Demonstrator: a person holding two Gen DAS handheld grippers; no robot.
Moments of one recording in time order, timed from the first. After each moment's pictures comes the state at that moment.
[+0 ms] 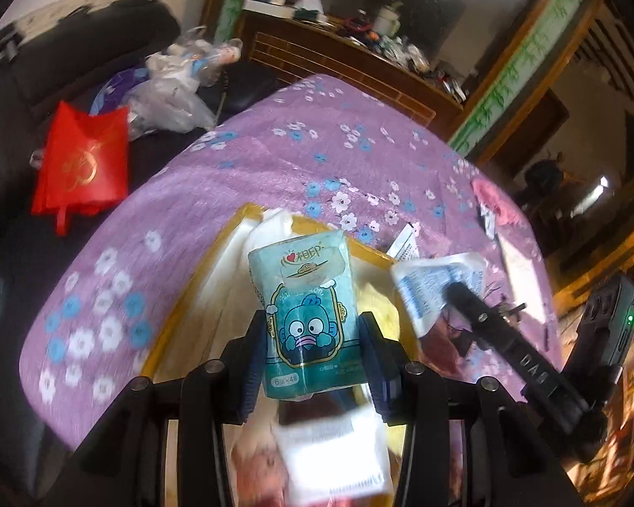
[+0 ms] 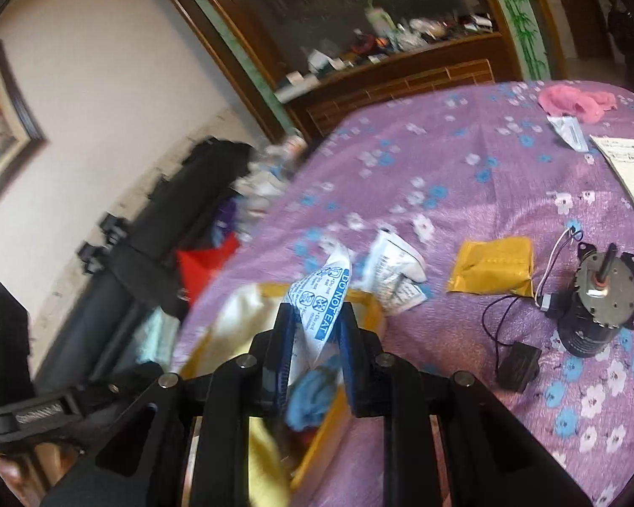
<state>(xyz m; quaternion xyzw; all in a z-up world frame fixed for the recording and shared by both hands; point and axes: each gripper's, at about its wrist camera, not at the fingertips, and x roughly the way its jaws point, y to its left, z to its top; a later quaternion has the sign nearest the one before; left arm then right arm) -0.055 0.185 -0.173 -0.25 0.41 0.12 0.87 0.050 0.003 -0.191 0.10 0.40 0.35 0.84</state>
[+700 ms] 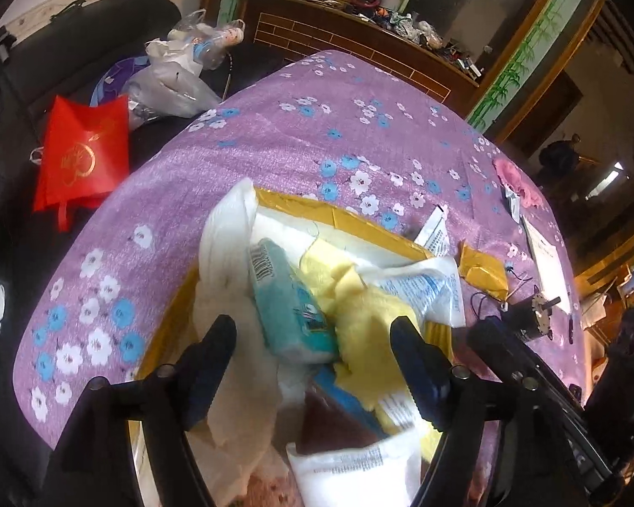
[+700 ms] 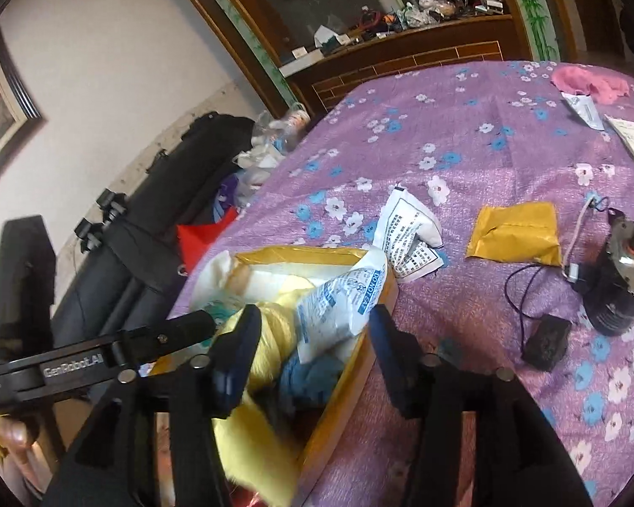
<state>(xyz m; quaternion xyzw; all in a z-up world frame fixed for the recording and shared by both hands) -0.037 0.189 -0.200 -0.25 0.44 0.13 0.85 0.033 0.003 -0.201 0.09 0.41 0.39 0.82</state>
